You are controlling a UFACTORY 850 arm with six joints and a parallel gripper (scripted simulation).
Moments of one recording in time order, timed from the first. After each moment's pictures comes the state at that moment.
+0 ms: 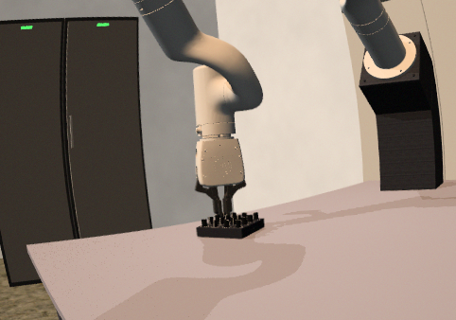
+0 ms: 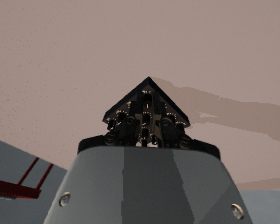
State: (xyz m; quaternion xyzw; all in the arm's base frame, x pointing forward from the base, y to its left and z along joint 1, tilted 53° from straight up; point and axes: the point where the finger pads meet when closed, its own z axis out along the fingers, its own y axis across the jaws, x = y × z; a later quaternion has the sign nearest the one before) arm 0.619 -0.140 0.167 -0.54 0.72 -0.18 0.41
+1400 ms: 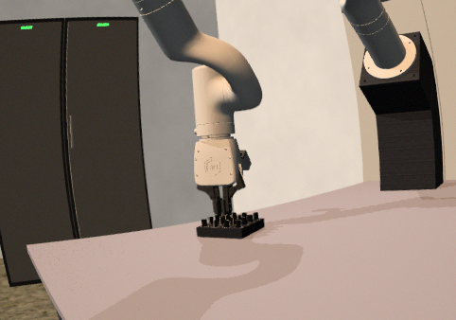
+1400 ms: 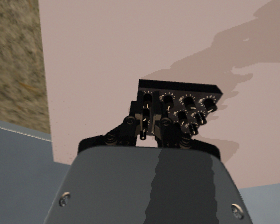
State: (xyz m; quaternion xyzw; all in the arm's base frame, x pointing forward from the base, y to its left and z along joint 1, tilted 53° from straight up) arm 0.619 -0.140 0.167 -0.24 0.86 -0.02 0.45
